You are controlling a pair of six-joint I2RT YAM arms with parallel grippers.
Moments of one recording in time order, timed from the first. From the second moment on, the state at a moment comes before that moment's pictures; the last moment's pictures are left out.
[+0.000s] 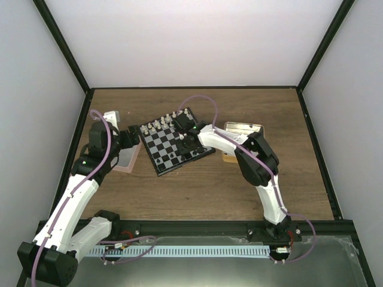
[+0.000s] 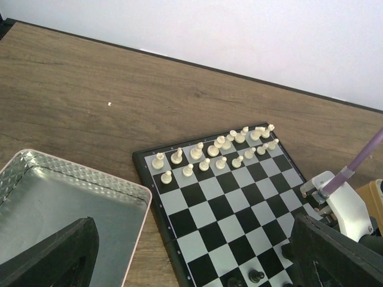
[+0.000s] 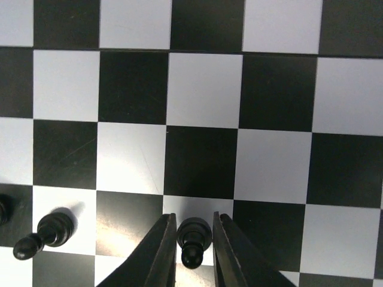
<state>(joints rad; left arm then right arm) -0.24 0.90 0.85 -0.44 -0.07 -0.37 0.79 2.11 1.61 -0.63 0.05 0.26</state>
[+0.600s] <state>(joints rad) -0.24 0.91 0.85 -0.44 -0.07 -0.37 0.73 1.86 1.54 -0.54 0.16 0.35</state>
